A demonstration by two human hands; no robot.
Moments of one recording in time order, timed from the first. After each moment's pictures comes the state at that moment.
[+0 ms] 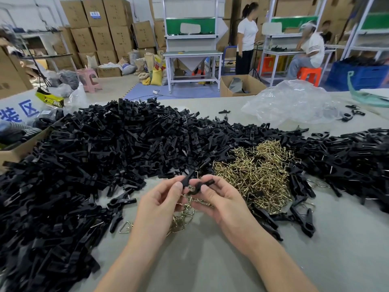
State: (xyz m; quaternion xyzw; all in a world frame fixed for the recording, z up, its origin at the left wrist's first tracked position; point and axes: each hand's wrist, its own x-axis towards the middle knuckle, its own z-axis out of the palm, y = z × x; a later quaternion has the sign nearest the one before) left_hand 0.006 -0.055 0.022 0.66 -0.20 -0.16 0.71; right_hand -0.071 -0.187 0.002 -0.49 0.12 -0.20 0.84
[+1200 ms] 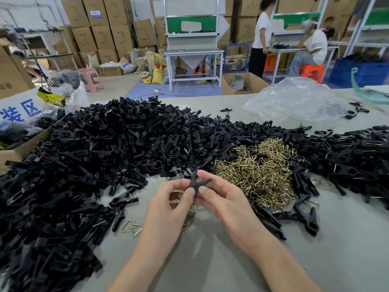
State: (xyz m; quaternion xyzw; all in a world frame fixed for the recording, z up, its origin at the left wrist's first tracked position) left_hand -0.002 -0.056 0.016 0.74 -0.26 -0.08 0.61; right_hand -0.071 -0.188 -0.002 -0.56 0.10 -0.21 0.80
